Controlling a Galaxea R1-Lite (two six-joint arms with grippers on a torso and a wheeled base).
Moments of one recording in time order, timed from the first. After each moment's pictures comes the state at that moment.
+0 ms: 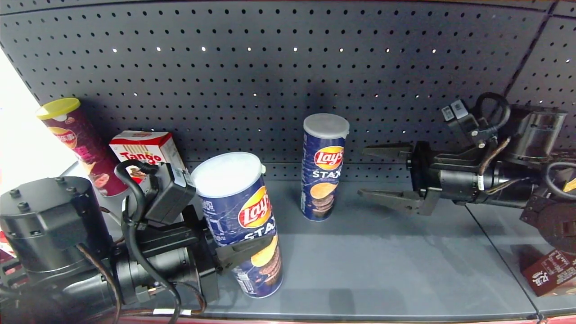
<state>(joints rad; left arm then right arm) -0.54 1.48 -0.45 -0.90 -0.44 0.06 0.37 1.69 -0.91 -0.74 0.91 -0.26</state>
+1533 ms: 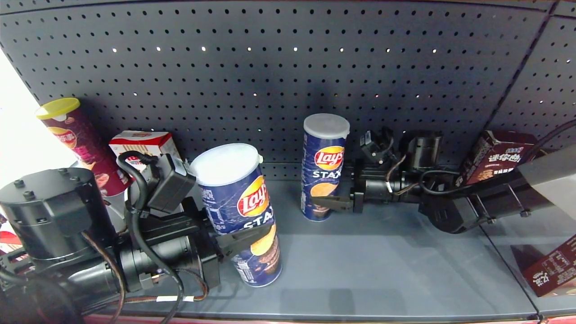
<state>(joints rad) -0.51 1.49 -0.48 -0.90 -0.44 0.05 0.43 2.08 -1.22 -0.77 0.91 -0.25</state>
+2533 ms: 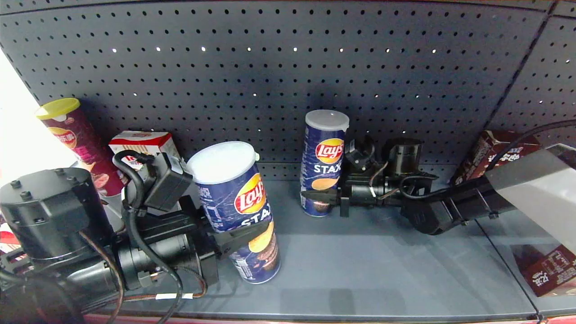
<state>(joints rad) -0.50 1.50 -0.47 -0.92 -0.44 0.05 0.46 2.17 -1.29 -0.77 0.90 -0.25</state>
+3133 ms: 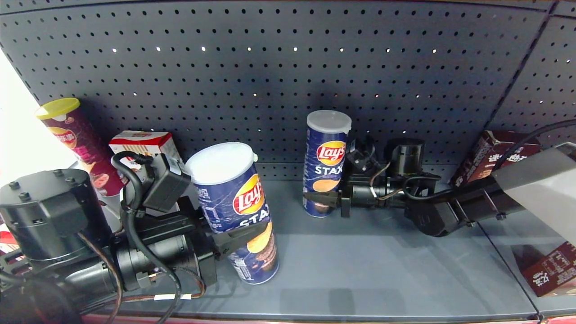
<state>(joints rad) -0.50 1.49 -0.46 -0.92 -0.44 0.05 0.46 2.14 -1.25 -0.77 0.84 -0.26</state>
